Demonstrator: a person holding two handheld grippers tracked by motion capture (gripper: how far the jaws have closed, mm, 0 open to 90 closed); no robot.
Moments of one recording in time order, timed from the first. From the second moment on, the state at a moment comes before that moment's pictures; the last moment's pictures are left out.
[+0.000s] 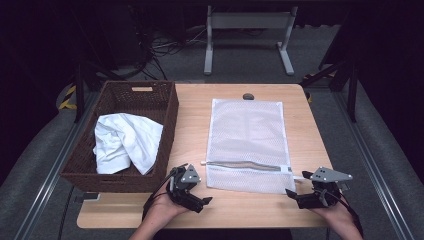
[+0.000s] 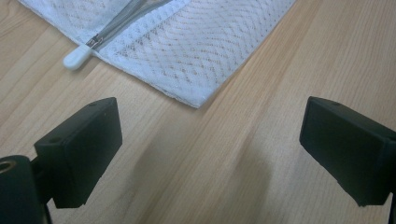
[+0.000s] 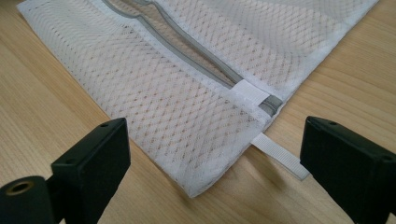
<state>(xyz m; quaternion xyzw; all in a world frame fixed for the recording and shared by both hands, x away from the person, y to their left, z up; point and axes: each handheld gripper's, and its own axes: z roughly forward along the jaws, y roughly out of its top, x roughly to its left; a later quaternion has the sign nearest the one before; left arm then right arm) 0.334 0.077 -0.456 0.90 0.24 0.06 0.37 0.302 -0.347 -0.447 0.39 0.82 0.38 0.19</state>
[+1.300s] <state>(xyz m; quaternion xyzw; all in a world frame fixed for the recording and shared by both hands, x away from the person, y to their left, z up) 0.387 0.060 -0.432 0.88 0.27 0.07 0.39 0.361 -0.320 -0.432 0.39 0.83 0.37 0.19</state>
